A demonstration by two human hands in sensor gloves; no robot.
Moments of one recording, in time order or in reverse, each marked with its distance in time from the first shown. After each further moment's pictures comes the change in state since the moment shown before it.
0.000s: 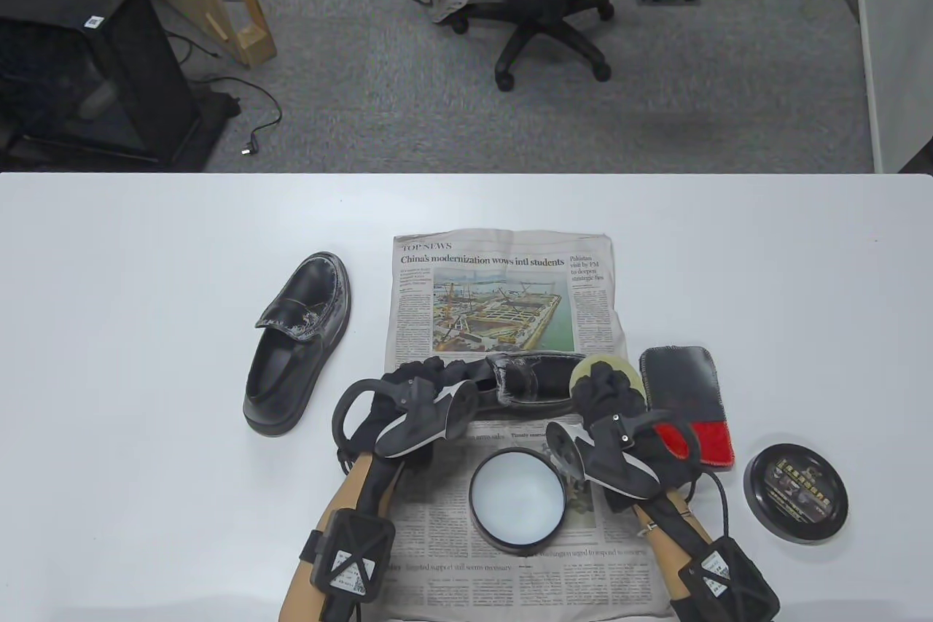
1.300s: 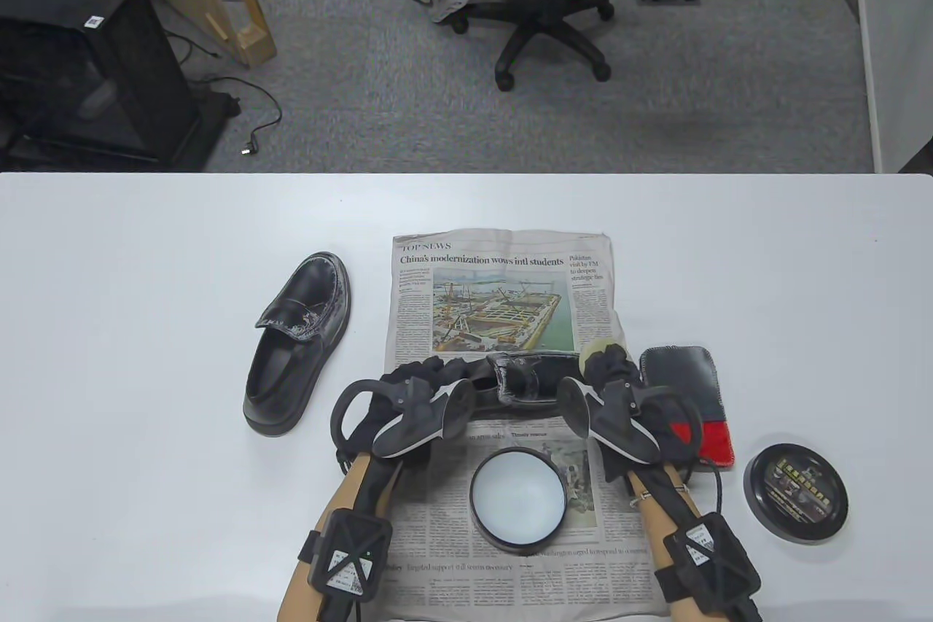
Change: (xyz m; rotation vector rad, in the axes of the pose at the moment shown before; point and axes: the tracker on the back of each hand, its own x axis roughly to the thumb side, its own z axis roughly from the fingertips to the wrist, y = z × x) left_hand -0.002 0.000 0.002 0.012 0.017 0.020; right_hand -0.019 0.016 -0.012 0.099 0.126 0.022
